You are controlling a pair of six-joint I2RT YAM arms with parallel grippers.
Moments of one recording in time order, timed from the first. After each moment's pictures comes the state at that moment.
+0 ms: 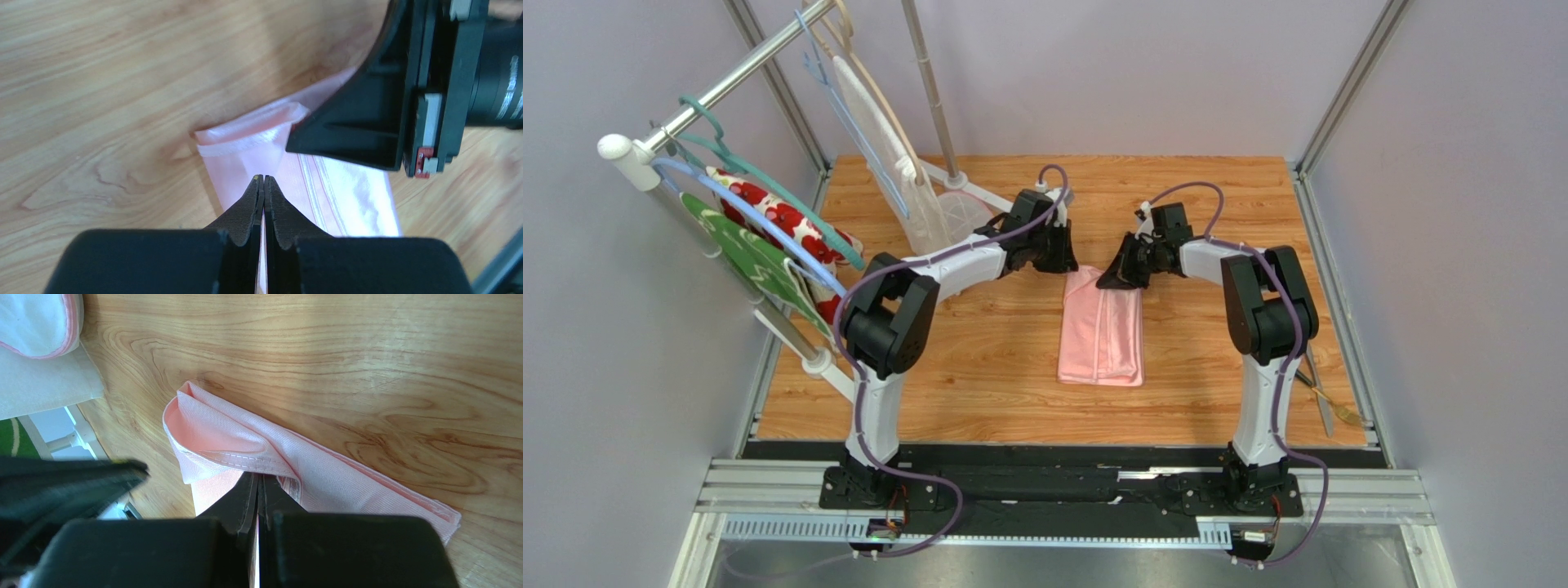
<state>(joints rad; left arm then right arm) -0.61 2.06 1.49 -0.17 0.23 -0.38 0.23 2.08 1.28 -0.14 -0.59 0.61</state>
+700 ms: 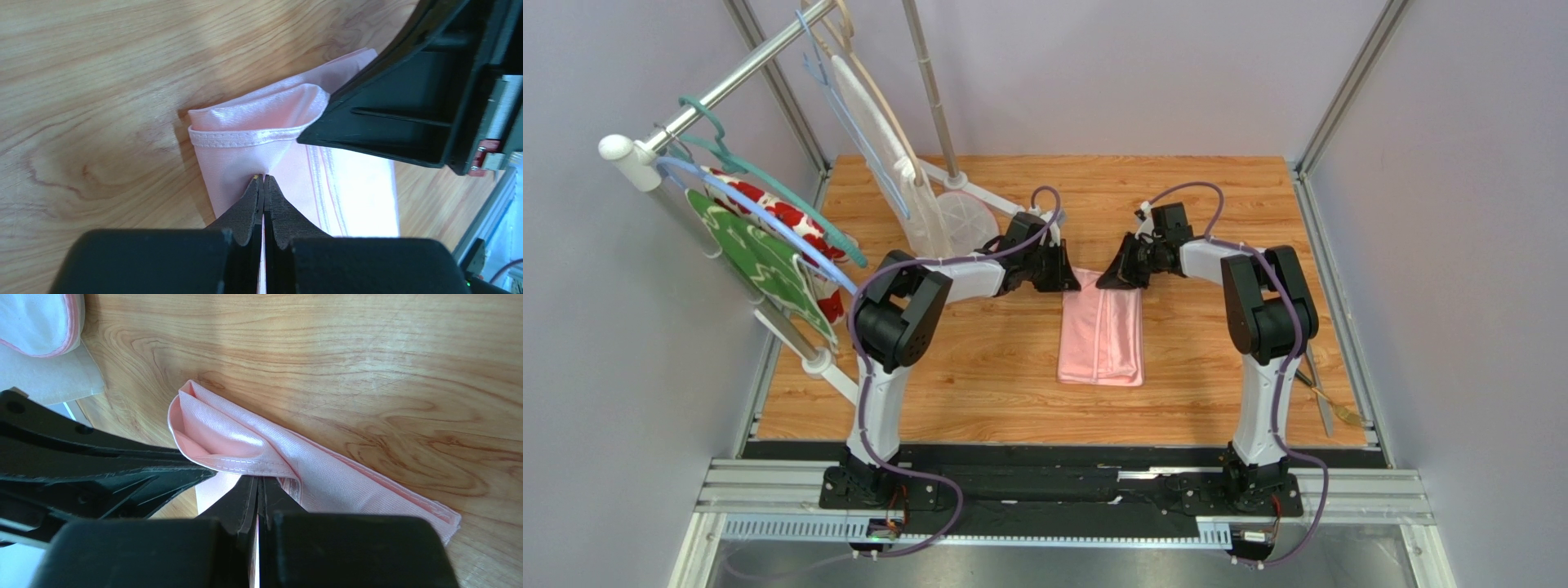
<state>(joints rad) -0.56 2.11 1.33 0.09 0.36 -0.54 0.23 2.08 1.28 -0.14 -0.60 0.60</state>
